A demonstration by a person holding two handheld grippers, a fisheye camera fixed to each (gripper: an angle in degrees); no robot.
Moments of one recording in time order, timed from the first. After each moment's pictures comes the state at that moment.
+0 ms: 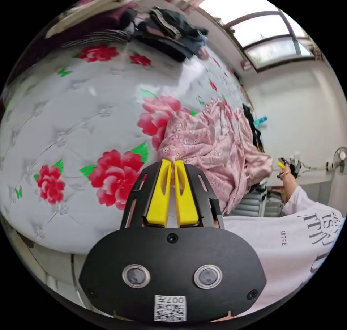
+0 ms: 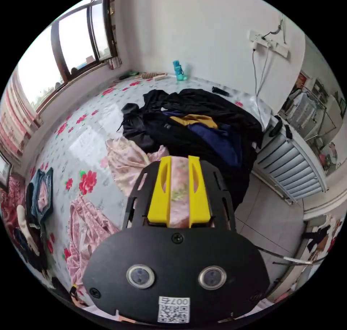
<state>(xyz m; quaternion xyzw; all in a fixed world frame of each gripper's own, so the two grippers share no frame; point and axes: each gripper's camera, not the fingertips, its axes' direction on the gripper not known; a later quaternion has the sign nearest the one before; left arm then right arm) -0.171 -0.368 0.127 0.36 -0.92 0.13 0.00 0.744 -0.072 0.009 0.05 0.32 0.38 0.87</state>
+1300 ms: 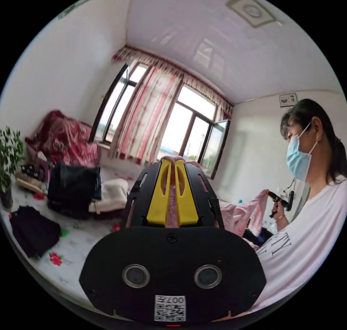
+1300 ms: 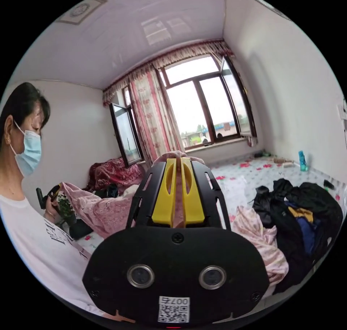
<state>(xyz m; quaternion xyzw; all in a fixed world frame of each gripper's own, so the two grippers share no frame) -0.503 -0.147 0.407 0.08 -0.74 0.62 -0.24 0.516 -0.033 -0.154 0.40 -0.01 -0.01 0.92</state>
